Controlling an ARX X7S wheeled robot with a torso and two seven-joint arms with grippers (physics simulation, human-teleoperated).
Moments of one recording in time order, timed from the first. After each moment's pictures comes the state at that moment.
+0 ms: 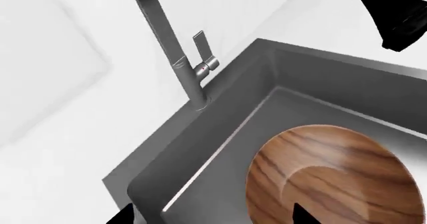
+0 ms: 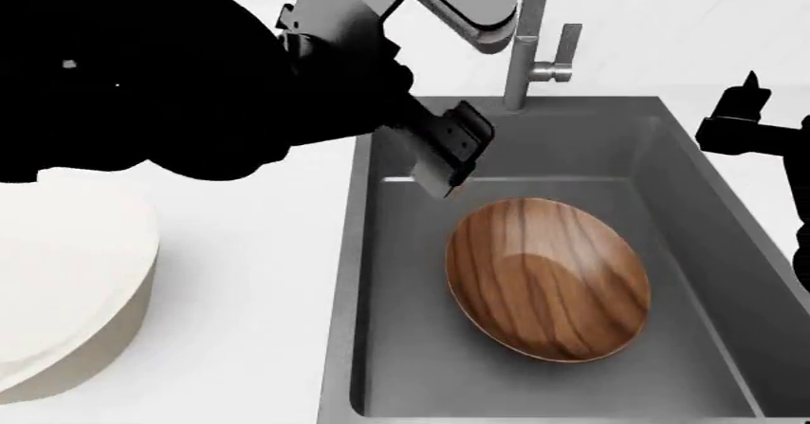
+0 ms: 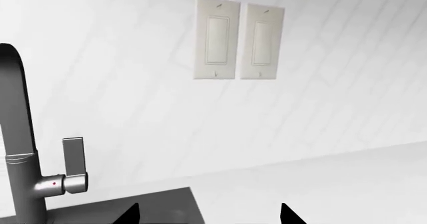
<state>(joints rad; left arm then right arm) -1.92 -0.47 1.29 0.03 -1.73 -0.91 -0.44 0.77 0.52 0.20 -0.27 0.35 0.95 0.17</state>
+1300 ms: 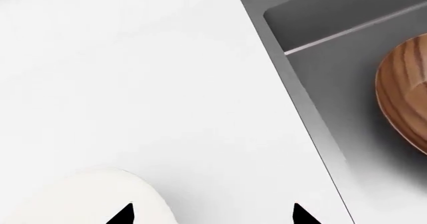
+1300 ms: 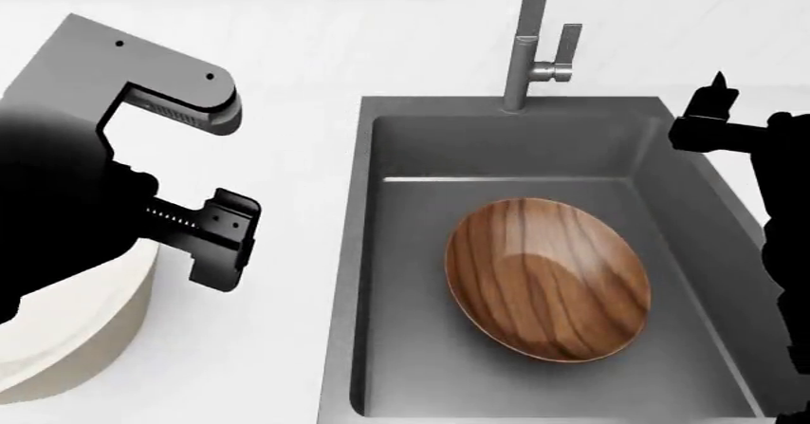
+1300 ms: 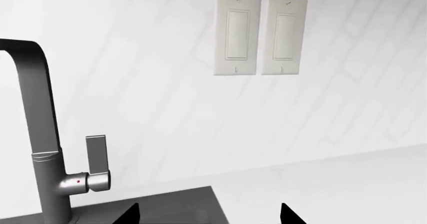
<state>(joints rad) -1.98 -0.99 1.39 0.39 -2.48 -0.92 -1.26 0.78 0.48 0.16 -0.19 0.36 0.87 0.15</state>
